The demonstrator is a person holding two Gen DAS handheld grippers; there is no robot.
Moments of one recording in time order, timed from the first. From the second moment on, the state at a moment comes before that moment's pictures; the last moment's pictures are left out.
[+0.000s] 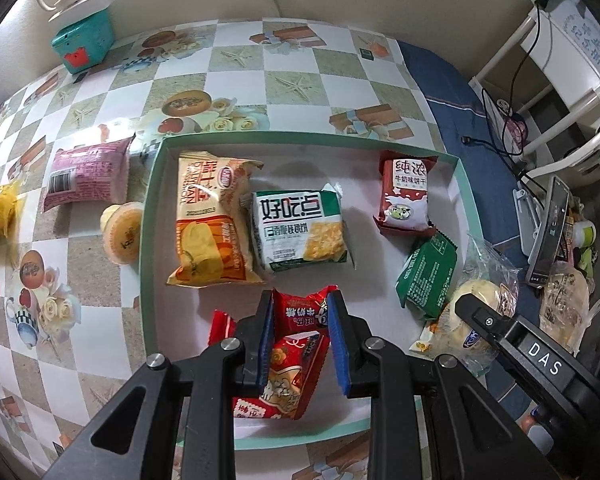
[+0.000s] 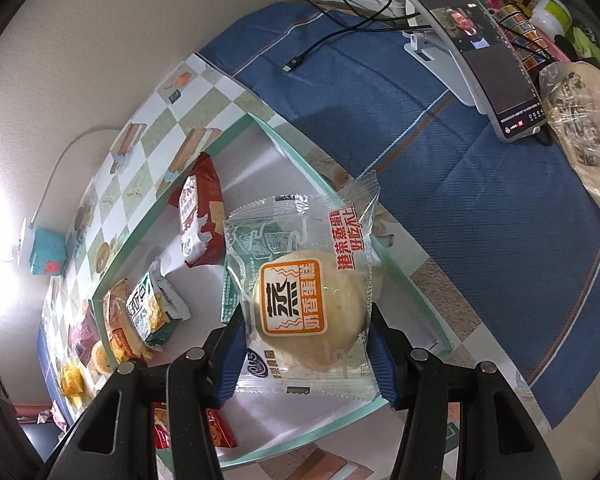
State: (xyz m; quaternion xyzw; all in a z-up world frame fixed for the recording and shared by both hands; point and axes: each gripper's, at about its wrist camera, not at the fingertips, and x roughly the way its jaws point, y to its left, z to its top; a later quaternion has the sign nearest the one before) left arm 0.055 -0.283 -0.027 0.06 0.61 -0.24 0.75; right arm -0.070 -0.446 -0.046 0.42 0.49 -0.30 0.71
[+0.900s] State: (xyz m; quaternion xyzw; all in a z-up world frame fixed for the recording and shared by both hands) left arm 0.083 -0.223 -0.018 -0.02 0.64 -0.17 0.75; right arm -0.059 -0.437 -0.039 0.38 0.51 -0.29 0.71
